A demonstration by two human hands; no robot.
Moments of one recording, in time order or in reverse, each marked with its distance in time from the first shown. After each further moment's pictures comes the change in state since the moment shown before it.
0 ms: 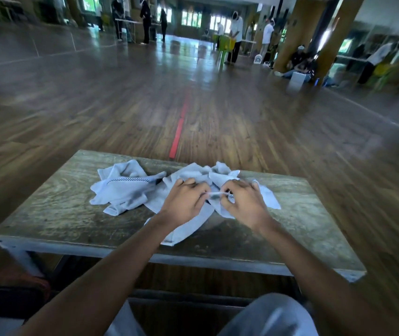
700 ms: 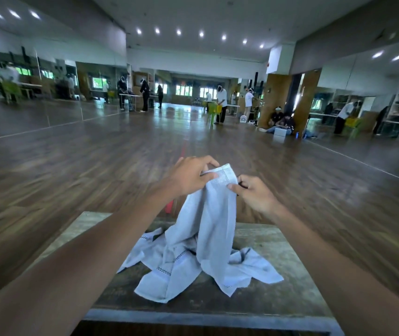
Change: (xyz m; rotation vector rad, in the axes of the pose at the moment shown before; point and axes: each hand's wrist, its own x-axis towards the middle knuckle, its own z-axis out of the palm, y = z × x) left_hand 0.140 0.051 -0.179 -0.102 -0.032 0.005; right_hand 0.056 -0.013 -0.153 0.572 0.110 0.197
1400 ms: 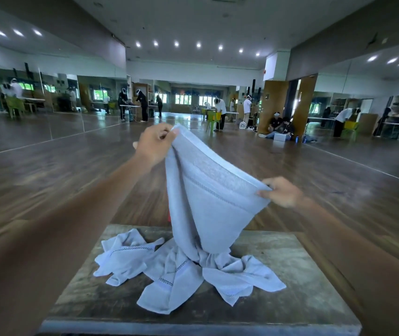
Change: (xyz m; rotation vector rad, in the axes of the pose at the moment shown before) left_hand 0.012 -0.022 -0.087 -0.378 0.347 -0.300; right_hand 0.008 0.017 -0.076 -0.325 -0.102 0.085
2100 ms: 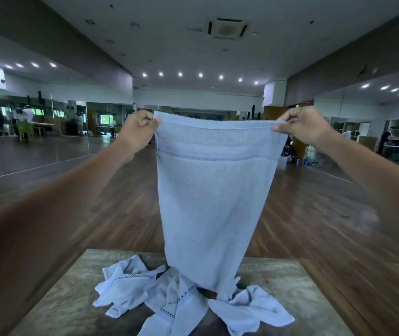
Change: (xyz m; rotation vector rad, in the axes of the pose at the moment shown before) left_hand 0.038 0.059 -0.074 -0.060 0.101 -0.021; right_hand 0.014 -0.121 -0.162 0.148 0.464 -0.156
